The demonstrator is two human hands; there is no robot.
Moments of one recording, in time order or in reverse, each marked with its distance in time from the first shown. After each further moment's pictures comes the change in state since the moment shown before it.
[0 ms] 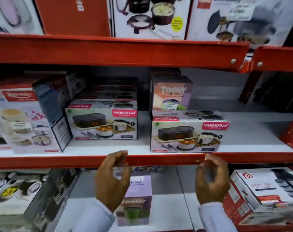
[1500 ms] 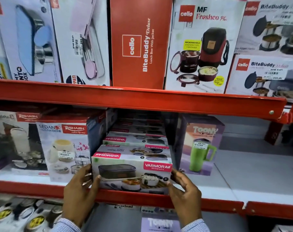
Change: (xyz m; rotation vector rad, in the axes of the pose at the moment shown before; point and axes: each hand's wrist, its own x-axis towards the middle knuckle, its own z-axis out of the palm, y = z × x) left_hand 0.085 -0.078 -0.133 0.193 0.165 -0.197; right_hand -0.013 -0.087 0.135 0.220 -0.472 0.255
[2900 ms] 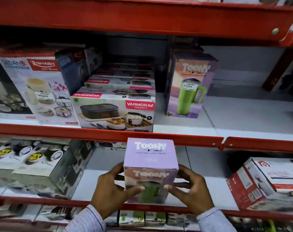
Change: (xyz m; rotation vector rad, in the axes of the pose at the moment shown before) left_hand -0.167 0.001 0.055 -0.093 -0.591 -0.102; right_hand -0.105 0.072 -0.109 -0.053 -0.341 0.227
